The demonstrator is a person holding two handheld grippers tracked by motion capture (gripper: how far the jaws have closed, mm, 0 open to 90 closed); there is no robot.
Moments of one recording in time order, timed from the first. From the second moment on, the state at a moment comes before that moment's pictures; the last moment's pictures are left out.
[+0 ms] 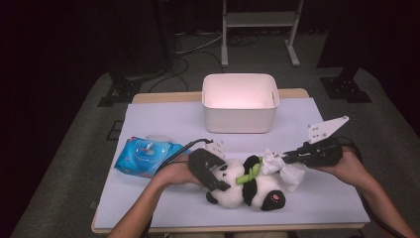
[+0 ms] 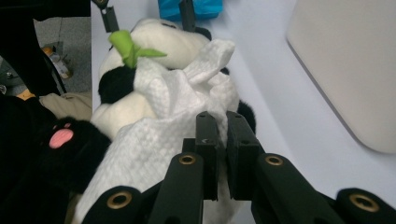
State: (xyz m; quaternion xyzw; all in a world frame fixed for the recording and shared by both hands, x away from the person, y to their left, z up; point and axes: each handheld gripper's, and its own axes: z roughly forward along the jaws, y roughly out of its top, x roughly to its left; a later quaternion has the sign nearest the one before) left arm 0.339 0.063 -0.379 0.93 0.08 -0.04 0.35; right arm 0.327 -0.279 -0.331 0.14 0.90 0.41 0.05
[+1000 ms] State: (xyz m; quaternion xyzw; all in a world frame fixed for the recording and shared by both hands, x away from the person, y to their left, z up) left arm 0.338 0.060 -0.380 0.93 0.08 -0.04 0.35; right arm 0.334 -0.194 -0.342 0.06 0.93 0.35 0.01
